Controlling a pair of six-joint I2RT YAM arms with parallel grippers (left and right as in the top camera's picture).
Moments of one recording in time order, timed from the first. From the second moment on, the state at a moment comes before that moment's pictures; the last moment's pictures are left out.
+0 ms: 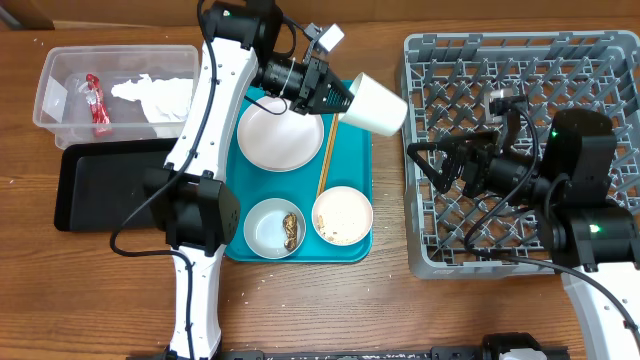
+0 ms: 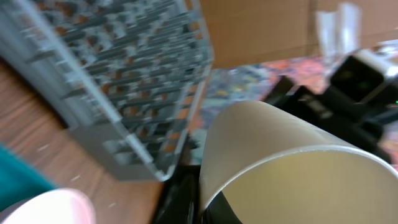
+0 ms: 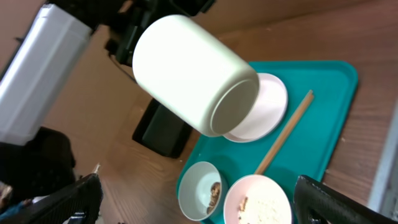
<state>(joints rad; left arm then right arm) -0.26 2.35 2.46 -1.69 1.31 0.27 0.04 1.07 1.08 -0.56 -0.85 0.30</state>
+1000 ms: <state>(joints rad) -0.34 2.35 2.46 -1.69 1.54 0.19 0.03 1.29 1.08 -0.03 -1.14 0.28</state>
